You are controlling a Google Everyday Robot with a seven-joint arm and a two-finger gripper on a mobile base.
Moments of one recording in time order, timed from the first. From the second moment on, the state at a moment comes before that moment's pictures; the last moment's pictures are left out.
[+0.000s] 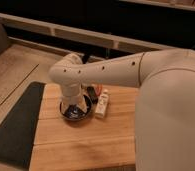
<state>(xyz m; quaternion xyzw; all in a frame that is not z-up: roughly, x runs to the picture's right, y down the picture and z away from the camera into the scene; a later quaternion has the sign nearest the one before) -0.108 0.103 0.703 -0.26 0.23 0.64 0.68</state>
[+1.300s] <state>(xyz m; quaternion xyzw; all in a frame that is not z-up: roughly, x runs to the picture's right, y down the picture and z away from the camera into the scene) -0.100 0.025 0.718 -0.21 0.15 0.59 0.76</state>
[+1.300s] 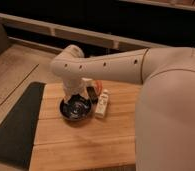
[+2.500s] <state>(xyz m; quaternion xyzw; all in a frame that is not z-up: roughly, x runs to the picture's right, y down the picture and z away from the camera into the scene) -0.027 0.019 0.799 -0.20 0.20 0.50 0.82</state>
